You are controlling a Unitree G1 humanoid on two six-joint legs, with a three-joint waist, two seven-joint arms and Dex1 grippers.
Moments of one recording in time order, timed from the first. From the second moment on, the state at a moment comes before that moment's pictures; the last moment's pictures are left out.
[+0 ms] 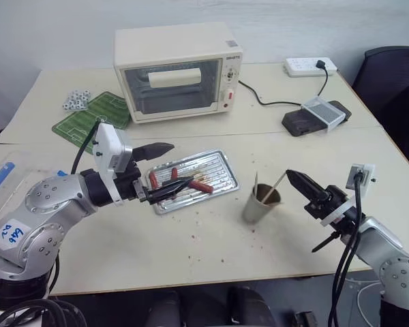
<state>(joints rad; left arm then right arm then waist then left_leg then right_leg) -0.33 0.73 0.21 -0.58 -0.82 0.72 -0.62 -0.06 -0.45 -0.40 -0.39 1.20 0.74 0.29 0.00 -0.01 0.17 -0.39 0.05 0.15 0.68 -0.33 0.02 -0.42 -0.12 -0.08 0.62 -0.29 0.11</state>
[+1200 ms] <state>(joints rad) -0.36 0.76 0.08 -0.54 -0.84 0.73 -0.86 0.20 -0.91 -0.61 -0.59 1.26 0.87 0.67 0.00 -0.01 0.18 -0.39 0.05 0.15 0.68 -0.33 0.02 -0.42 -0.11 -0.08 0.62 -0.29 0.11</state>
